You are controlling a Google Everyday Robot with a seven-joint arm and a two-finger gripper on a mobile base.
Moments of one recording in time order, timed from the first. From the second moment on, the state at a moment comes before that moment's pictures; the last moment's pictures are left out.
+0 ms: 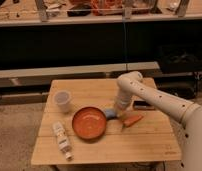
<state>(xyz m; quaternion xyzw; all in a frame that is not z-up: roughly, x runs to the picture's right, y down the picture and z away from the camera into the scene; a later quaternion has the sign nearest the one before) 0.115 0.156 0.861 -0.36 -0.17 -0.20 0.90</state>
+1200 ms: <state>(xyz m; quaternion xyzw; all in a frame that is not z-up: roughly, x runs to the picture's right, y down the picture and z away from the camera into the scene) 0.145 0.147 0.859 -0.36 -0.17 -0.14 0.91</state>
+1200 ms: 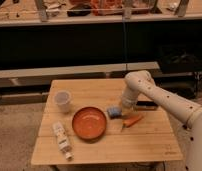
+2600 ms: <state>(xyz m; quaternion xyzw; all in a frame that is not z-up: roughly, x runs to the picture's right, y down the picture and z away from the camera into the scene) 0.166 0.135 0.862 -0.36 -0.16 -0.05 0.92</state>
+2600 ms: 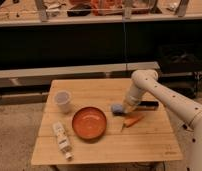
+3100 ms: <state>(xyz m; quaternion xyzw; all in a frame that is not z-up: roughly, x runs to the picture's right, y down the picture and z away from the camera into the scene) 0.161 0.132 0.864 -0.37 -0.15 -0.01 0.92</state>
